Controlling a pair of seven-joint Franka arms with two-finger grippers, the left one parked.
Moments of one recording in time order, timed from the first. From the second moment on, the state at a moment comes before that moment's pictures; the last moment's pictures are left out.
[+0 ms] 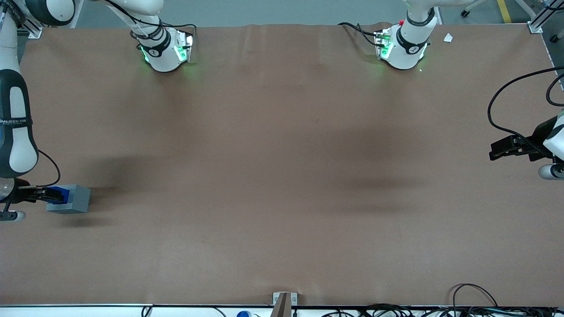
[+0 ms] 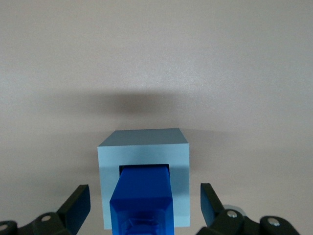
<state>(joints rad) -0.36 0.66 -0.01 -1.48 -0.01 2.14 -0.40</state>
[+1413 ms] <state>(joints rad) -0.07 0.08 0.02 -1.45 -0.01 1.48 -0.06</state>
